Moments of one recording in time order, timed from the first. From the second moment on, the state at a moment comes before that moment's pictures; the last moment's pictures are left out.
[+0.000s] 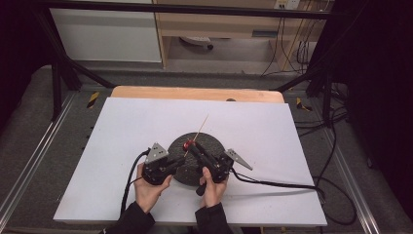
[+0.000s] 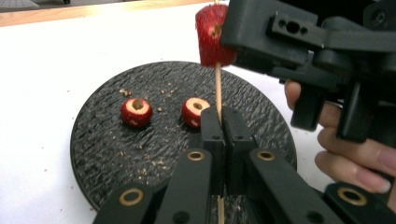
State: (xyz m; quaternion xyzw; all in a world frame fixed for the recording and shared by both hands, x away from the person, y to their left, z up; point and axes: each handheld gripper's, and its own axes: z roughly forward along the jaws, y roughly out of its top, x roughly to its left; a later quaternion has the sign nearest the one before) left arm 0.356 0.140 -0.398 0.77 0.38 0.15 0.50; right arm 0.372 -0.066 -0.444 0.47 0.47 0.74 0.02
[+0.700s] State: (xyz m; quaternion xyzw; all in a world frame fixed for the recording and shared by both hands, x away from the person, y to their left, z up) left arm 0.357 0.141 -0.399 0.77 0.37 0.15 0.49; right arm 0.369 -0.067 -0.442 0.47 0.50 0.73 0.03
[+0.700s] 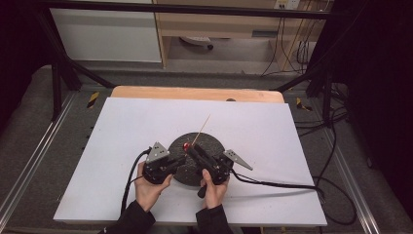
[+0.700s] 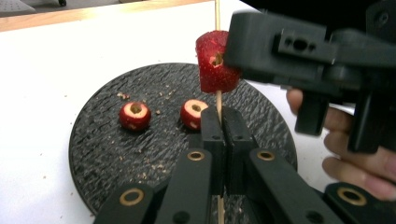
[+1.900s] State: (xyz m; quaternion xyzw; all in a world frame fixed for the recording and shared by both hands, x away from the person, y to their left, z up) left arm 0.325 0.223 -0.420 0.79 0.38 0.15 0.46; right arm 0.403 -0.099 -0.418 0.42 0.76 0.48 0.09
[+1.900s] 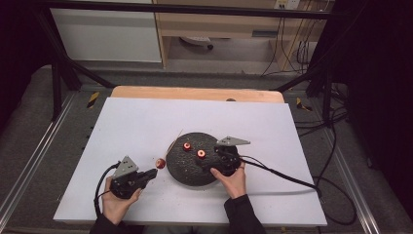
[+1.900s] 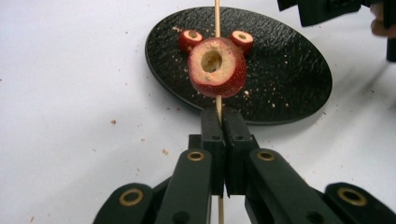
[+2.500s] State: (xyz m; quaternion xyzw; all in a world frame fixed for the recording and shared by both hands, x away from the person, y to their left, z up) left arm 0.320 0.236 -0.430 0.79 0.38 0.14 0.45; right arm 0.441 -0.078 -0.400 0.40 0.85 0.33 0.08
